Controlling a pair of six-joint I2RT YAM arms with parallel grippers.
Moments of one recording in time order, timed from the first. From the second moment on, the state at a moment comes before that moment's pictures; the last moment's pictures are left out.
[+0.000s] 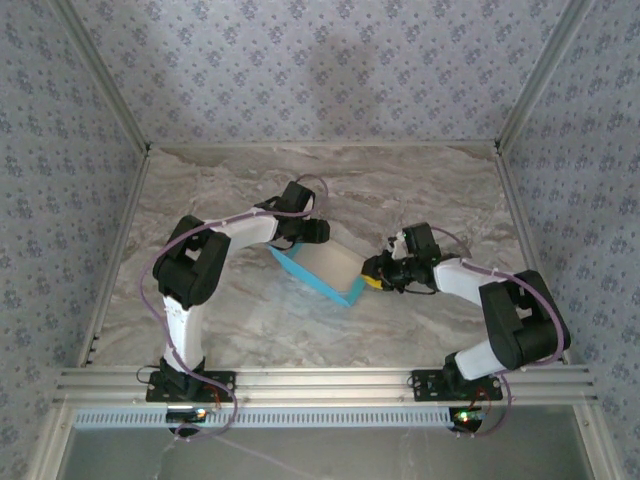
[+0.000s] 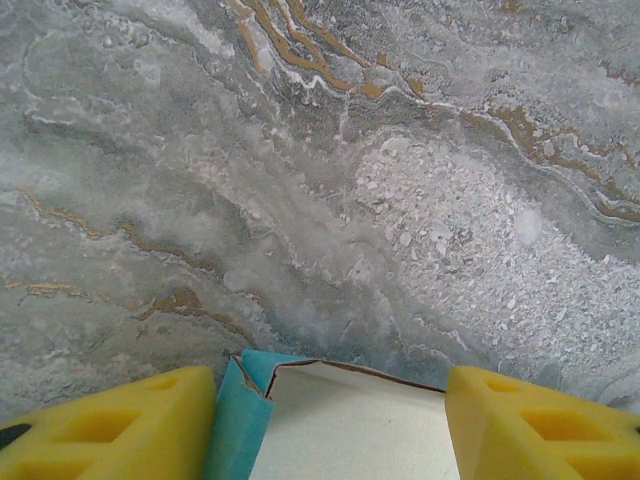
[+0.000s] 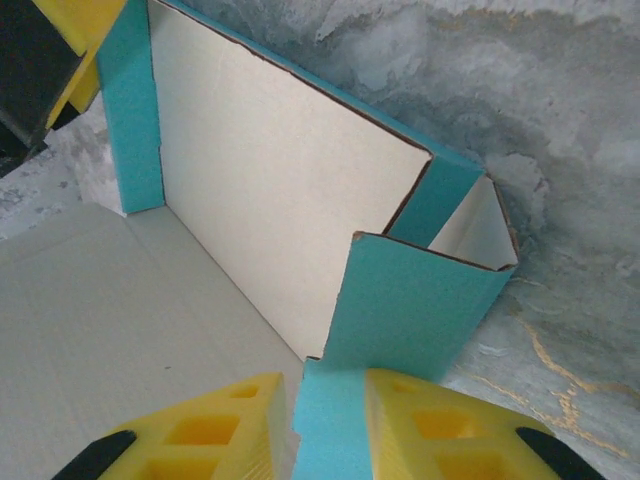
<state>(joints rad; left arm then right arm) -0.60 2.01 1.32 -0.30 0.14 -0.45 0.33 1.46 0.60 -0.10 -0.67 0.84</state>
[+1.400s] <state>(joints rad) -0.60 2.01 1.32 -0.29 0.17 -0.45 0.38 1.40 0.59 -0.27 -0.53 0.79</state>
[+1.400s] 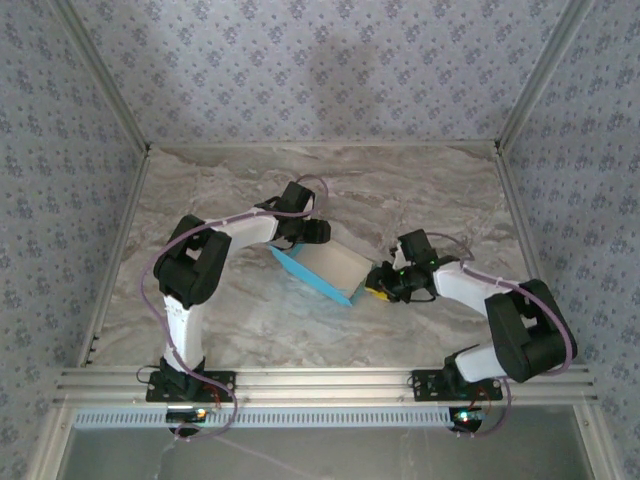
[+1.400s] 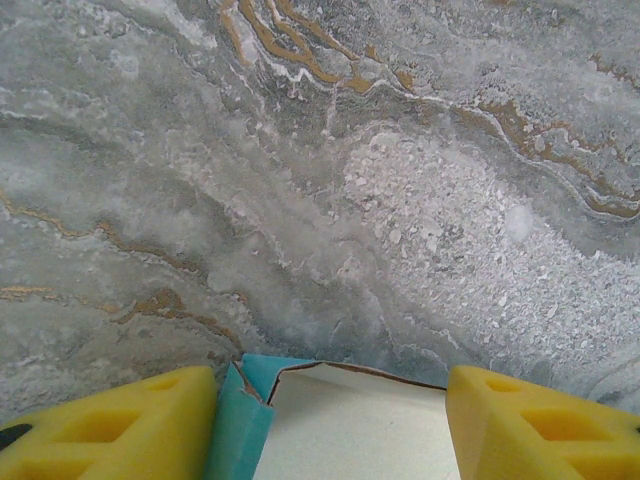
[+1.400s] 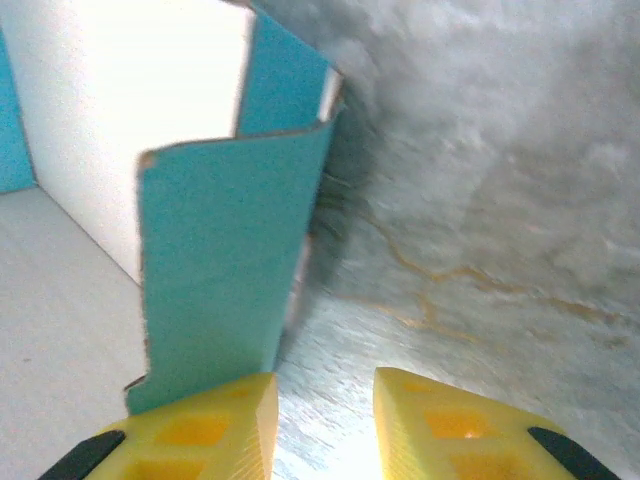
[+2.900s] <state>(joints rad) -0.59 2.01 1.31 -0.26 0.16 -0.47 0.47 1.67 0.90 -0.46 -0.45 0.79</state>
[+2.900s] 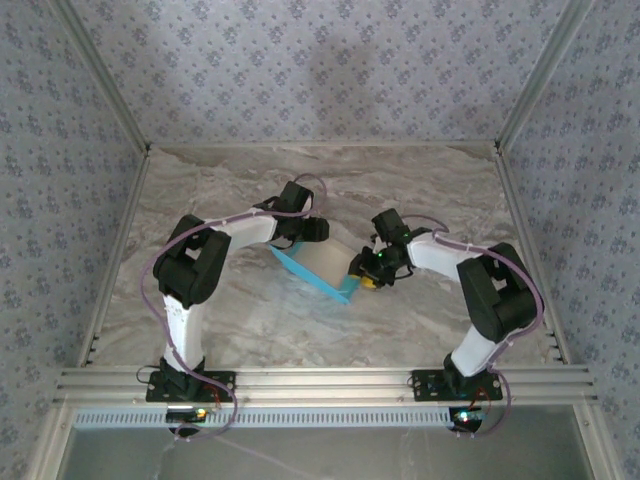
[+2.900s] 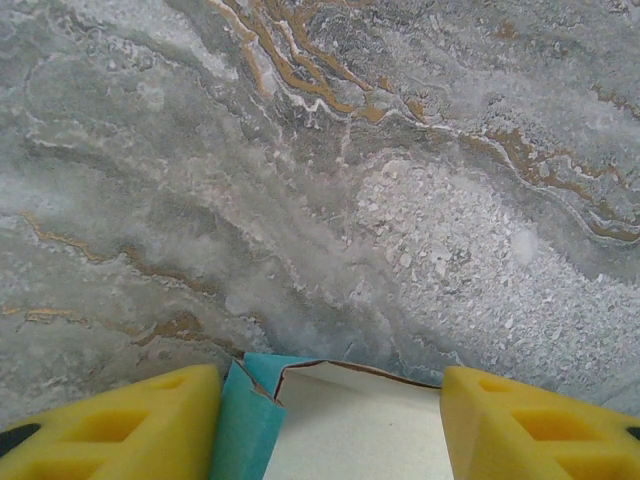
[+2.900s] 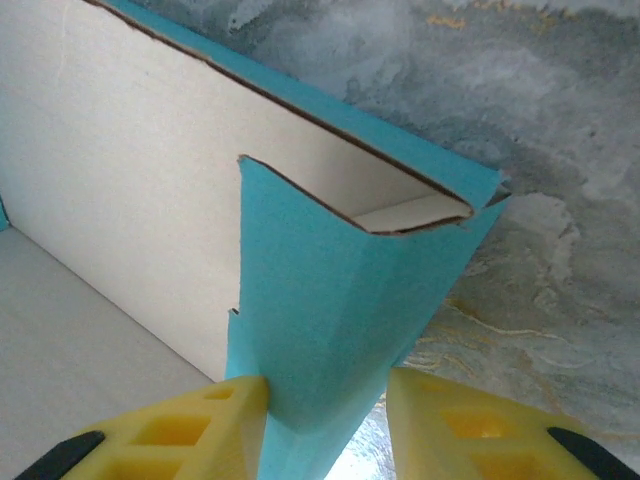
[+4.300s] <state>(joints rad) -0.57 1.54 1.37 -0.38 0.15 -0.37 0.47 1.35 0.83 -0.39 -0.29 0.65</state>
